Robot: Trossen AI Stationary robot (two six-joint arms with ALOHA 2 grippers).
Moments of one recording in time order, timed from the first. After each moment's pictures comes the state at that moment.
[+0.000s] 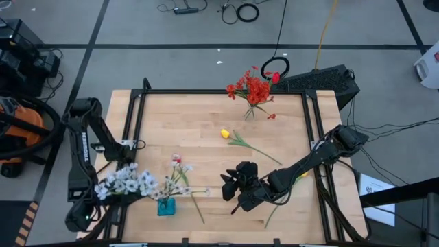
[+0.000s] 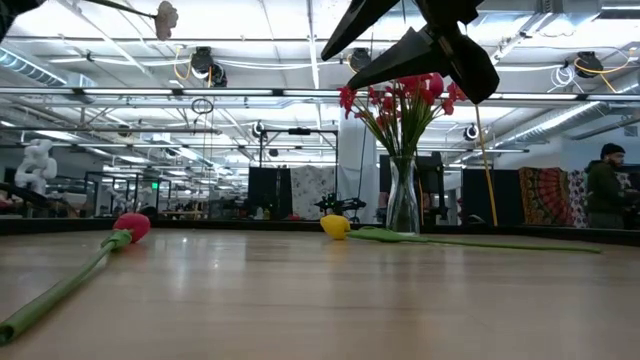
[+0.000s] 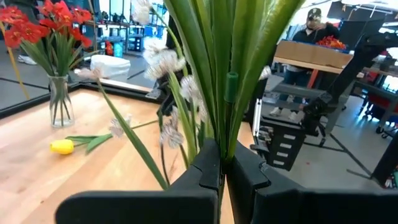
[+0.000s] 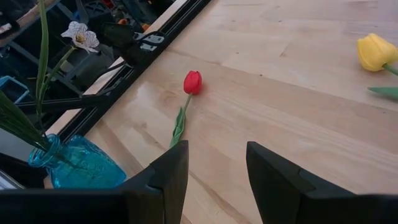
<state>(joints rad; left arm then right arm) -1.46 1.19 0.78 -0.46 -1.49 -1.09 0.51 1.80 1.24 -0.23 0.85 1.27</state>
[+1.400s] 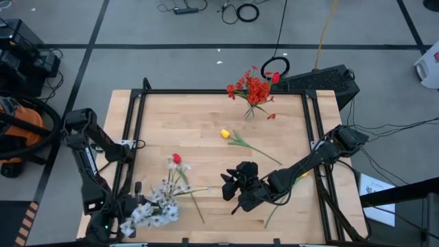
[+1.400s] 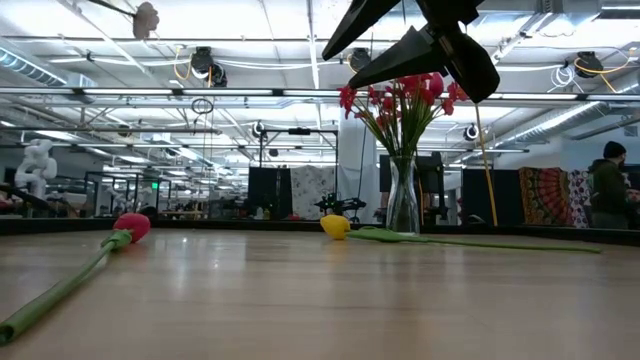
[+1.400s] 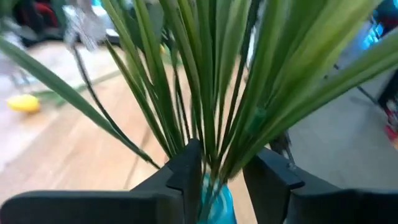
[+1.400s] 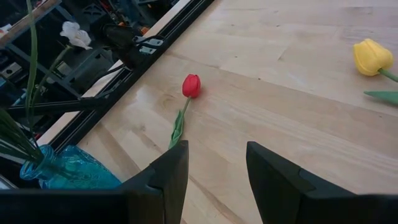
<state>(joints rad) -1.32 1.38 0.78 -0.25 -1.16 -0.94 0.52 1.80 1.24 -0.24 0.86 1.27</state>
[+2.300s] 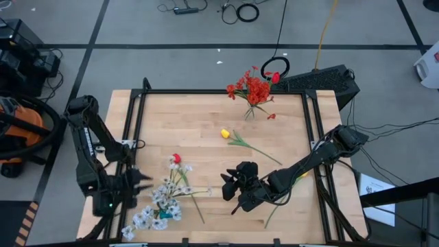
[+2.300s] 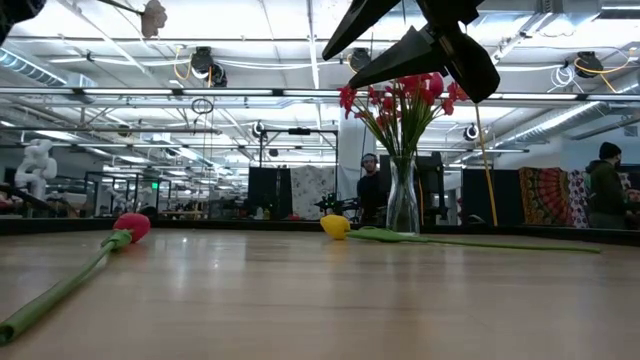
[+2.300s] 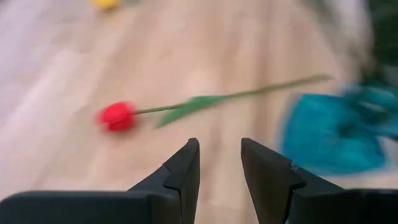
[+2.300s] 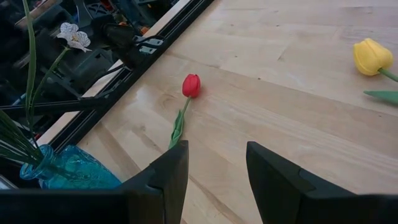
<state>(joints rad) -1.27 1.13 0.78 -1.09 -0.81 -1.45 0.52 1.80 1.24 -0.24 0.86 1.27</state>
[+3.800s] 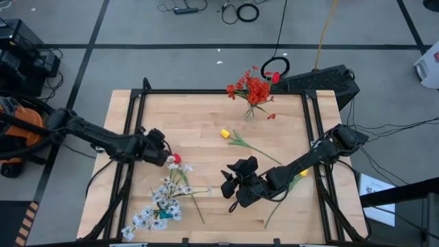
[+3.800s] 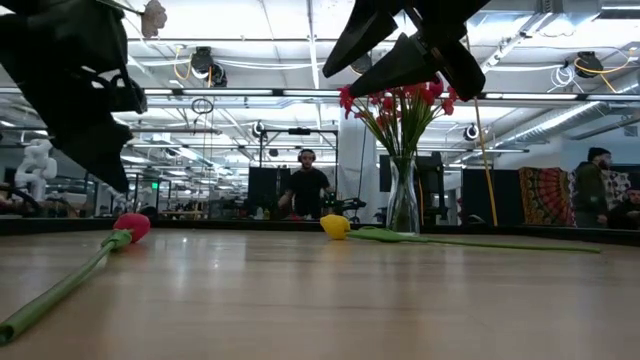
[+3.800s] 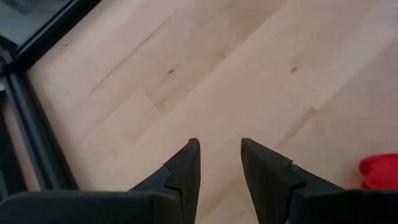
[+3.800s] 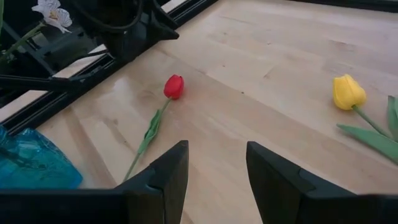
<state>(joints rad) -0.25 1.04 0.48 -0.88 -0.67 -0.98 0.49 1.80 1.24 -0.27 0.86 1.08</state>
